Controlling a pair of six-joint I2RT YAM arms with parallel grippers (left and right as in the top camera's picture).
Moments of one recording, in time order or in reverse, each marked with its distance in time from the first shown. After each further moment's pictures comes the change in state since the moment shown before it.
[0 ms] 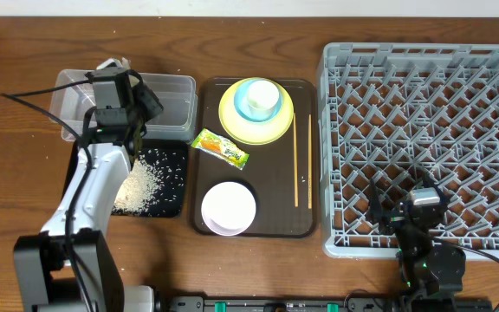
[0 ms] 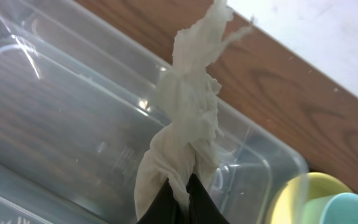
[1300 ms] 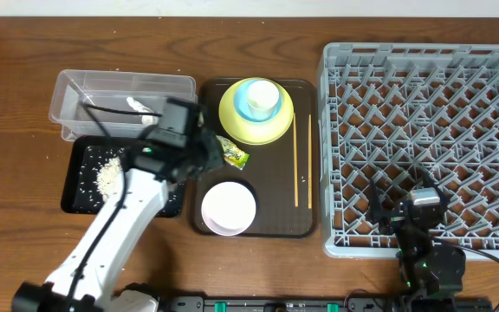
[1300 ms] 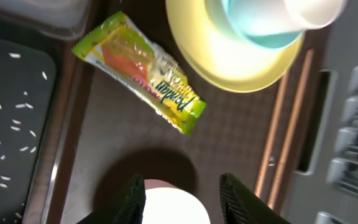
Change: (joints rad) left arm -0.394 -0.186 0.003 -0.551 0.136 -0.144; right arm 0.000 0.000 0.000 0.000 0.000 0.000
